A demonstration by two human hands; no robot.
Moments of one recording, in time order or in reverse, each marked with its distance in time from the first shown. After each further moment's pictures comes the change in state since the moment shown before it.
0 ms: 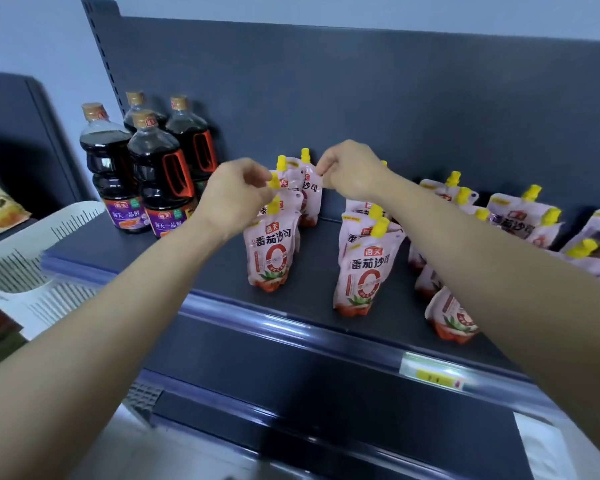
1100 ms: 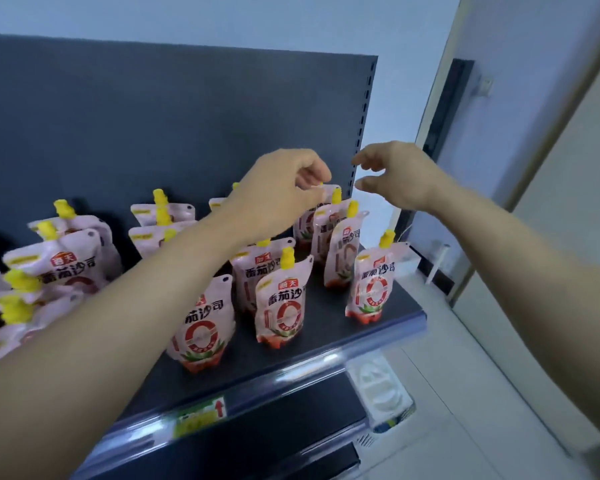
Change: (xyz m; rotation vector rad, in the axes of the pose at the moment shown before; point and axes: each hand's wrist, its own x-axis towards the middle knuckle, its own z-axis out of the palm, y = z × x) left_hand -0.069 0.272 0.285 -0.141 -0.637 0.767; right_hand -0.236 0.275 -0.242 -0.323 0.298 0.539
